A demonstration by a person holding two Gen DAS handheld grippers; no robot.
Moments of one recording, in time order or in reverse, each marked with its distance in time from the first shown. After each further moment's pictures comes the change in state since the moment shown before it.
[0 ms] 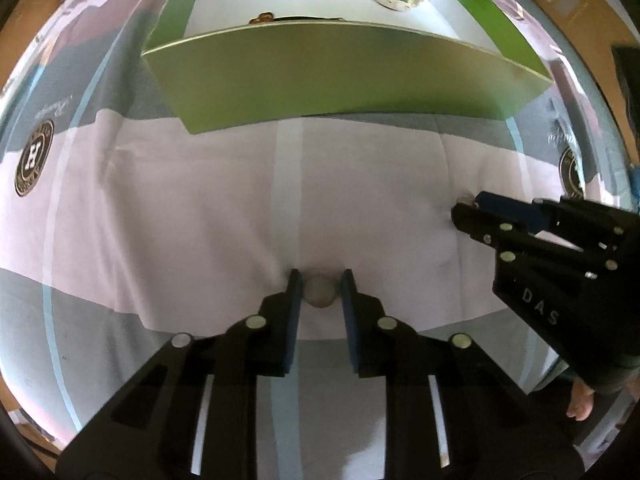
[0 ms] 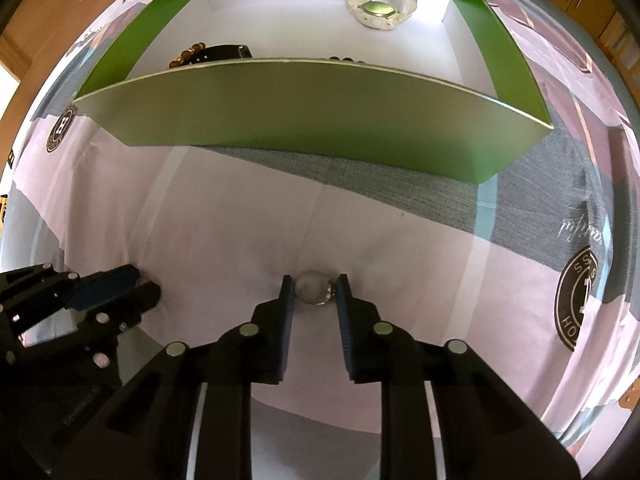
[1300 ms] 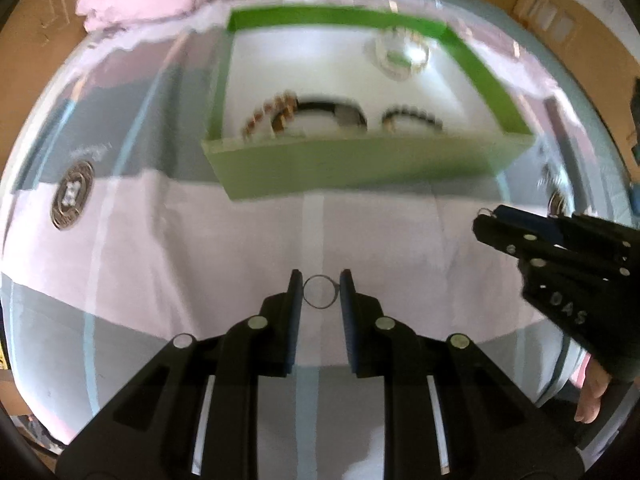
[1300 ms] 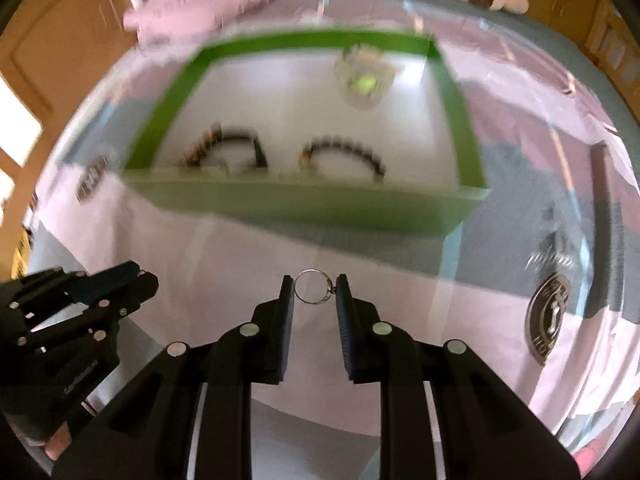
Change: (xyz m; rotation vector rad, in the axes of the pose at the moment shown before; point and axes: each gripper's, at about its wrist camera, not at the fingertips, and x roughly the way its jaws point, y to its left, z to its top) left arm -0.060 0.004 0.016 0.003 -0.189 0.050; right arm -0.063 -0.012 -0.011 0.055 -0.201 0.065
